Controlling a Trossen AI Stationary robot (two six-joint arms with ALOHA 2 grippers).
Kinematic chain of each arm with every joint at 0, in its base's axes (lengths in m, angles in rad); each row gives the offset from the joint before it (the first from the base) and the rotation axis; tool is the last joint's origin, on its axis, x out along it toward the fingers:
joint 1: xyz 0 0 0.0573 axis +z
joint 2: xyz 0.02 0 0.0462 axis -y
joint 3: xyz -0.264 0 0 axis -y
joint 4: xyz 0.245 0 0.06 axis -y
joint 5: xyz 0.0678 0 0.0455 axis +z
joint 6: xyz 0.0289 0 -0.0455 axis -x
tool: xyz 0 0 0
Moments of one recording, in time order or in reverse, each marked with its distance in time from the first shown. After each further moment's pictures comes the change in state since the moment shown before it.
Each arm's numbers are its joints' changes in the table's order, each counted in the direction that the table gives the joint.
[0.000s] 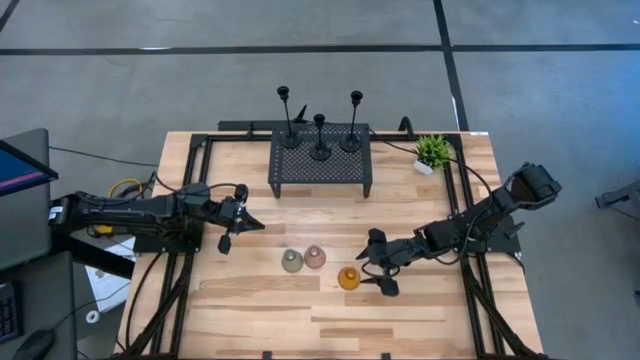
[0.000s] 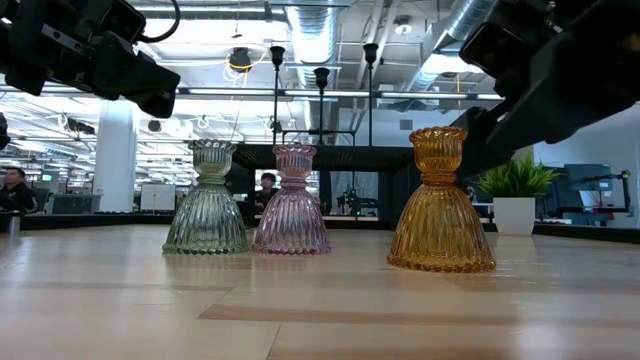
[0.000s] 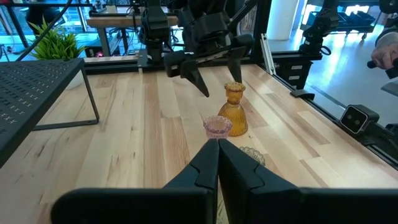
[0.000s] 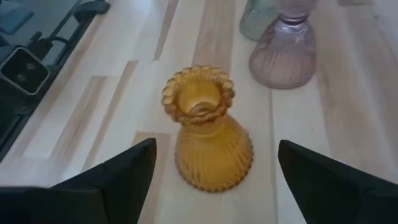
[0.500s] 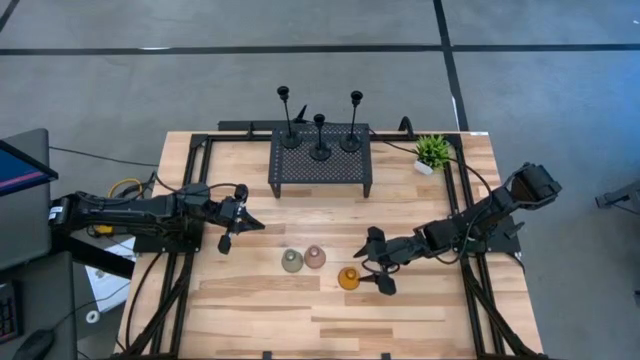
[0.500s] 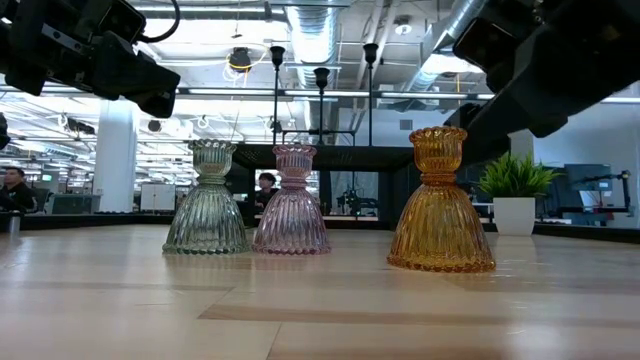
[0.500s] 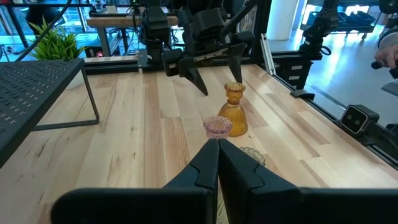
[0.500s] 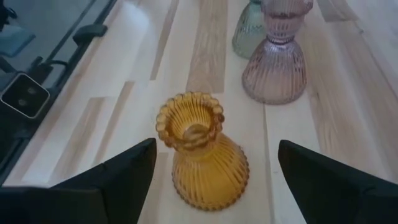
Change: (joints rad) left arm 0.000 0.000 0.000 0.000 0.000 0.000; right arm -0.009 0.000 0.000 0.048 -0.020 -0.025
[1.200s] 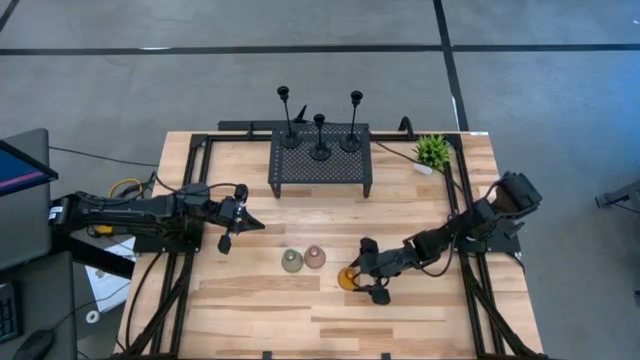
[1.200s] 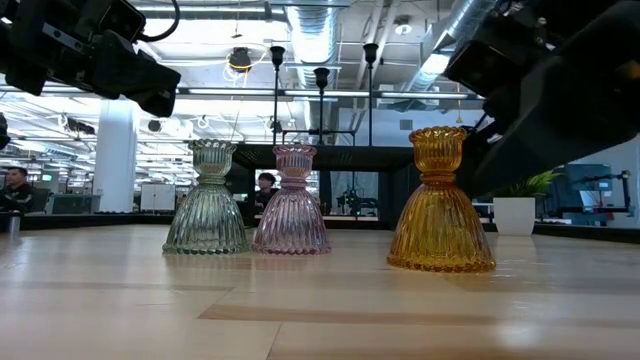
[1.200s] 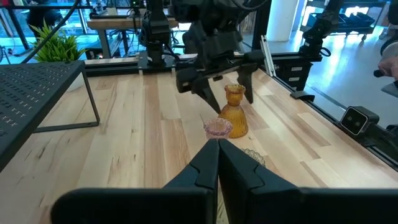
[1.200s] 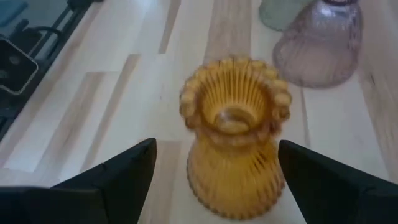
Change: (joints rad) left arm 0.000 0.000 0.000 0.007 0.000 0.000; right arm 0.044 -0.184 0.068 0.049 0.003 -0.002
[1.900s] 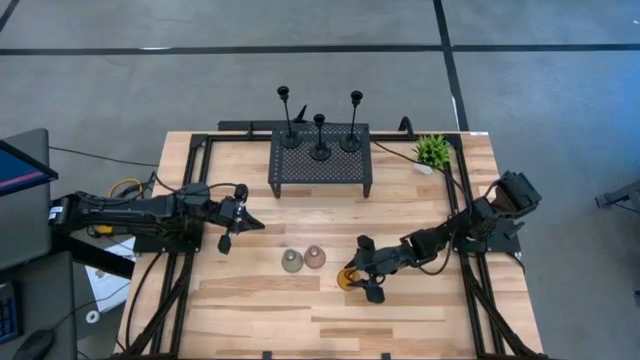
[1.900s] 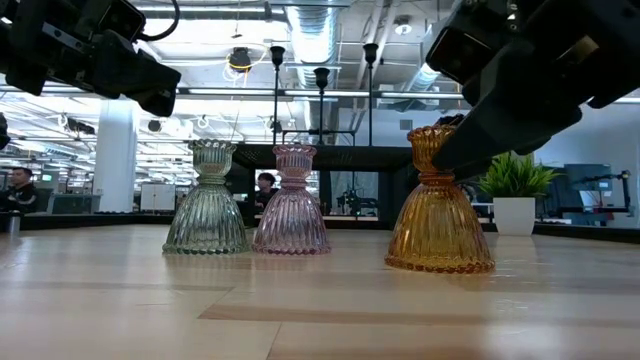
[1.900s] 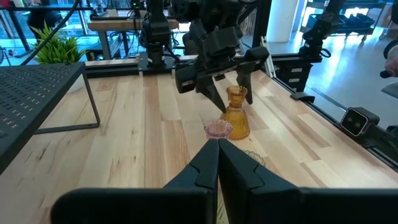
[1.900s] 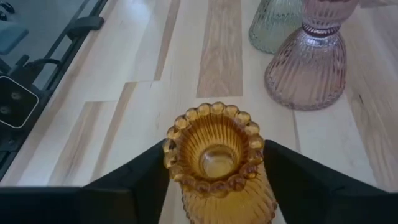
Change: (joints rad) left arm 0.000 0.000 0.000 0.005 0.000 0.000; right arm -0.023 -0.006 0.044 -0.002 -0.004 -0.034
